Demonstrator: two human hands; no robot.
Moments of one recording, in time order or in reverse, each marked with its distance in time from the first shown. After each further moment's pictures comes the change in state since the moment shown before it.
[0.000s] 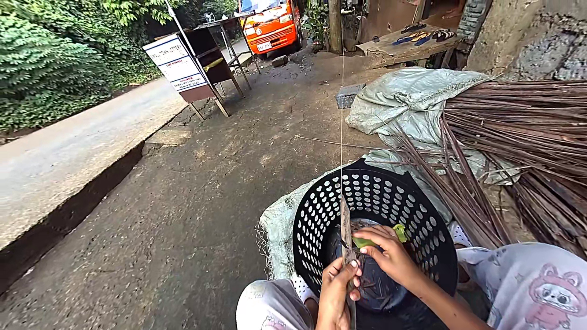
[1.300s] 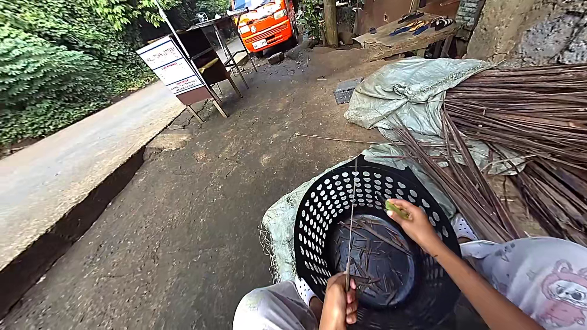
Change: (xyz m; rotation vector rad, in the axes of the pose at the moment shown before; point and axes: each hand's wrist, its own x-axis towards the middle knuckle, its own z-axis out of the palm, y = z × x) left_hand 0.011 -0.007 -0.016 0.209 0.044 -0.256; right_hand 0.034 0.037 -0.041 0.110 0.038 0.655
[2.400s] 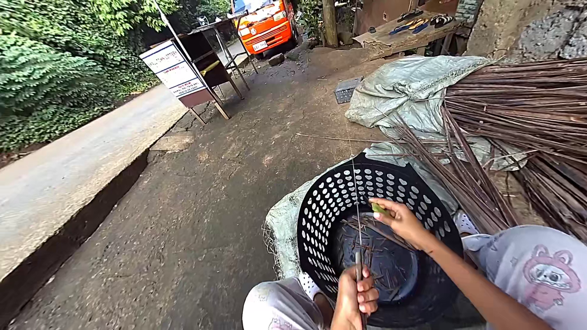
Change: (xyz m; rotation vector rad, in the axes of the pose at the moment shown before) left_hand 0.007 -0.006 0.009 -0.446 -0.237 -0.103; right_hand -0.011 -0.024 0.010 0.043 -0.252 -0.084
